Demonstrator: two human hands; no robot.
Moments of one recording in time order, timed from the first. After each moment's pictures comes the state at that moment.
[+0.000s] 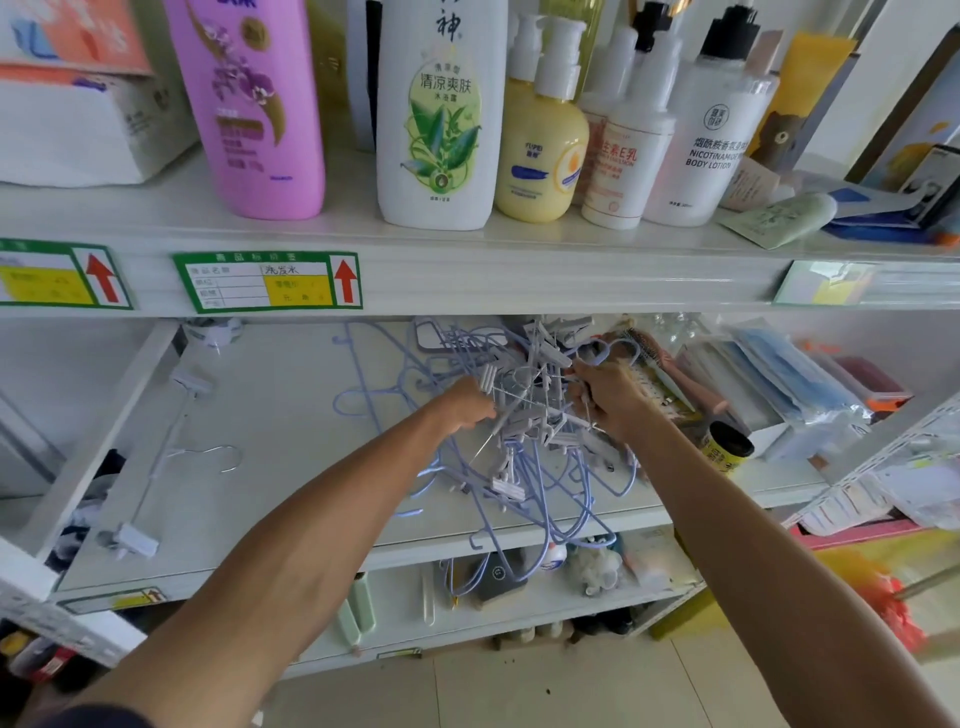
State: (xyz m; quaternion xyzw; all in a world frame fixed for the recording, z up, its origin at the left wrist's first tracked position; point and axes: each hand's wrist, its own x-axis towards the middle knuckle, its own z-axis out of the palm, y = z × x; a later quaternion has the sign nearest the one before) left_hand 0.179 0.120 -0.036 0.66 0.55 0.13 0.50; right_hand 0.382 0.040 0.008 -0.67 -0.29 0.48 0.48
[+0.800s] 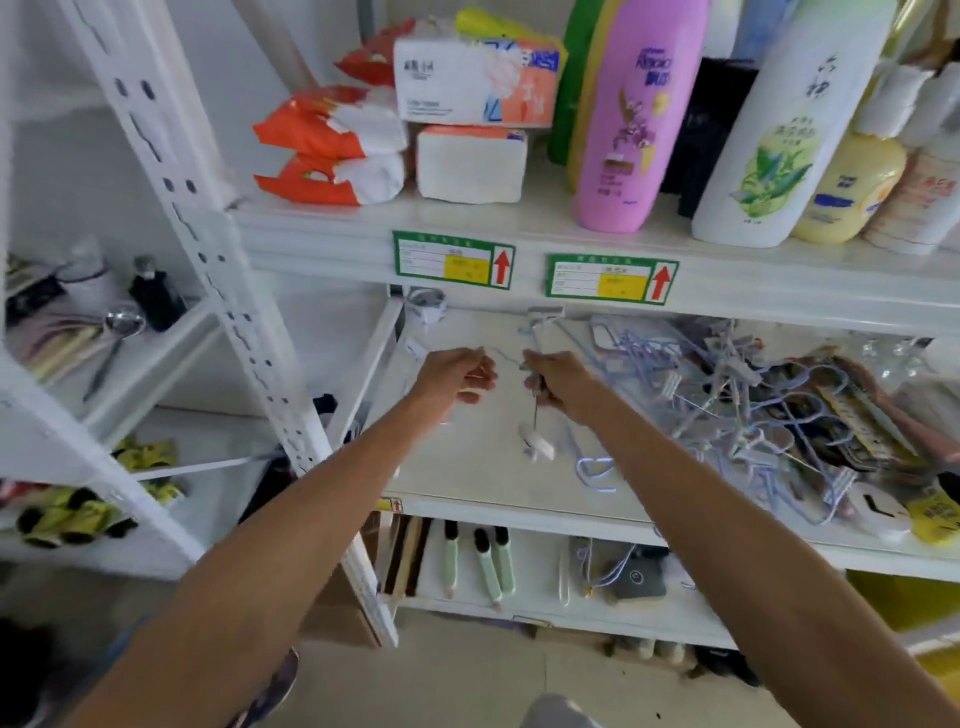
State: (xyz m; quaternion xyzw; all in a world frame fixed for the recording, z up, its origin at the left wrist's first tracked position) left_hand -0.122 0.063 0.018 0.45 0.48 0.44 0.61; right_hand 0.068 0.082 0.020 -0.62 -0.43 0.55 0.37
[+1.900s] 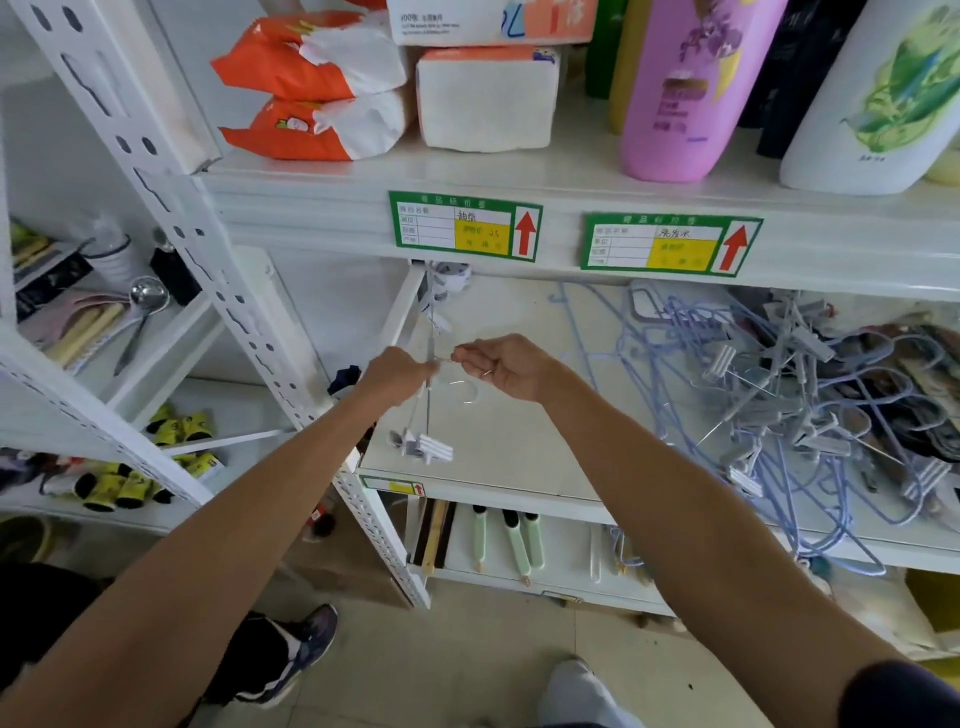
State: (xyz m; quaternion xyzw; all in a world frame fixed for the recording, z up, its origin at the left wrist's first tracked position) left_hand -0.207 0.071 -0.002 0.53 0.75 0.21 0.34; right_hand -0.022 0.113 -0.015 -0.39 -0.29 0.81 0.34
